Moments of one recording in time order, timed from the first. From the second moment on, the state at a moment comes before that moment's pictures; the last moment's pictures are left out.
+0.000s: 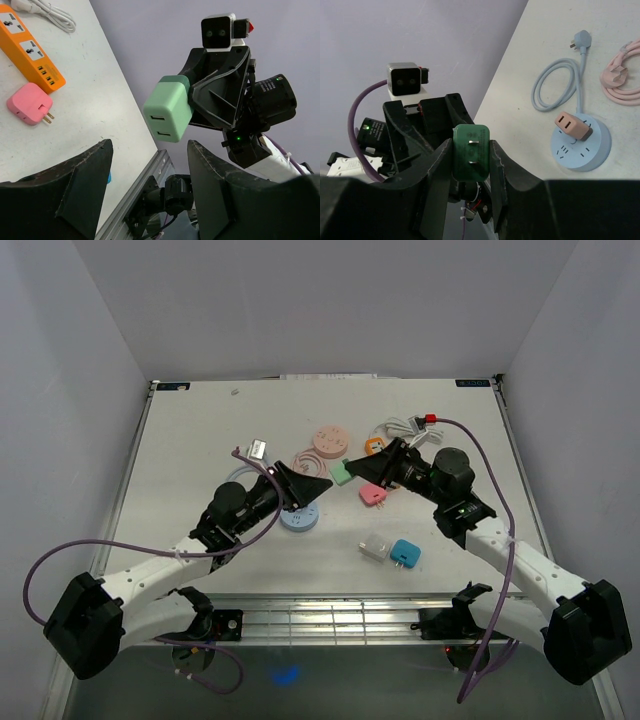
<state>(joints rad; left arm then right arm) -0.71 1.03 0.48 0.63 0.20 -1.04 0.53 1.04 0.66 0.37 -0.47 0.98</state>
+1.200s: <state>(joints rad) -0.71 1.16 0.47 0.88 0.22 -1.28 0.53 1.05 0.61 0.52 -0.53 1.03</state>
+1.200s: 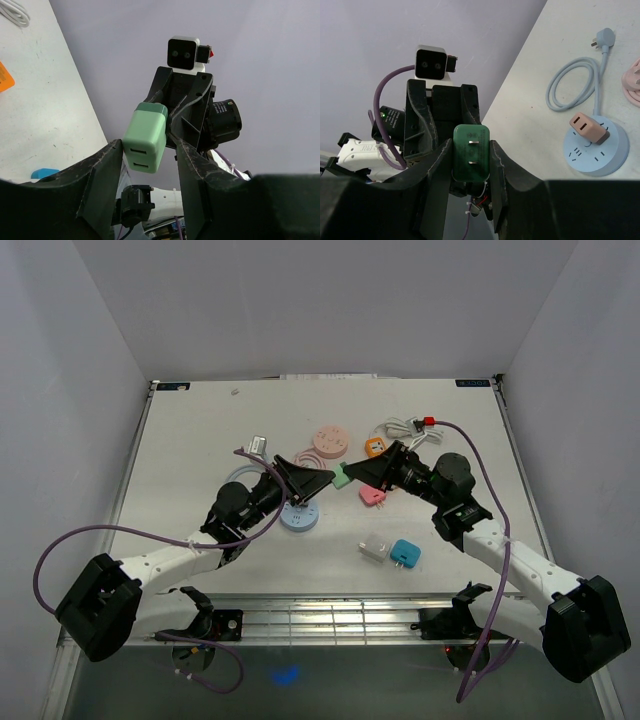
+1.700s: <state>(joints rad) -0.70 1.22 0.47 0.93 0.25 -1.36 0.53 1.06 0.61 0.53 -0.55 1.02</state>
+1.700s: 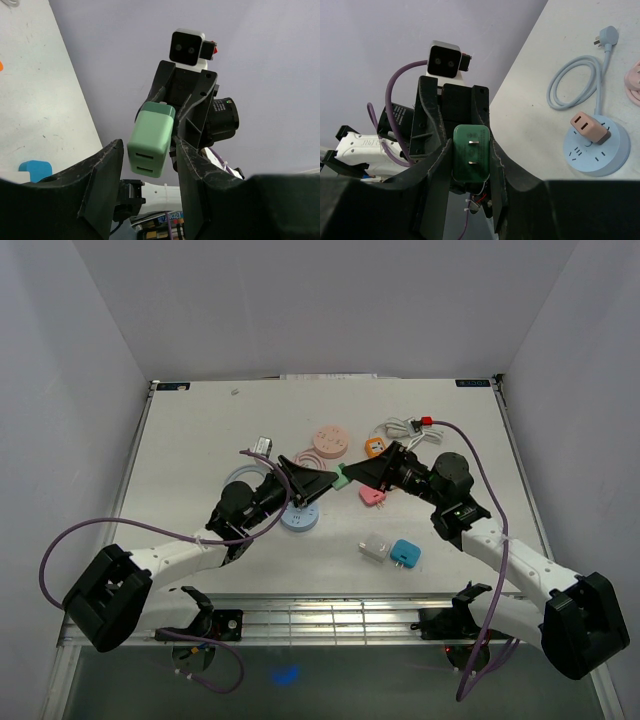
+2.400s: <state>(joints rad) -0.69 1.20 0.47 0.91 0.29 -1.36 0.53 1.08 0.59 0.58 -0.56 1.02</state>
